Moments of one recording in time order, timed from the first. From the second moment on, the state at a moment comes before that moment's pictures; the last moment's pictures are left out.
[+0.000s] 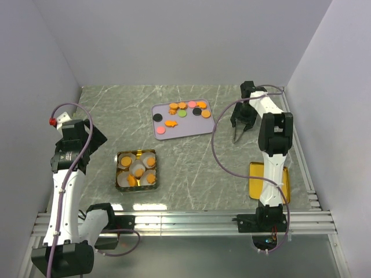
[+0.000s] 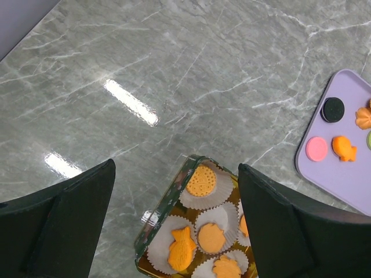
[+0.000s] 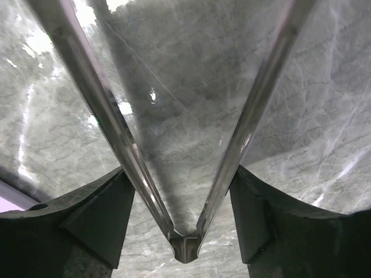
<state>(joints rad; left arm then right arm) 0.13 0.87 0.94 -0.74 -0.25 -0.56 0.05 2.31 1.93 -0.98 0.07 0.46</state>
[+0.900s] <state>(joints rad) 0.08 0.99 0.92 -0.72 -0.22 -0.55 0.22 1.70 1.66 -0.96 0.17 0.47</state>
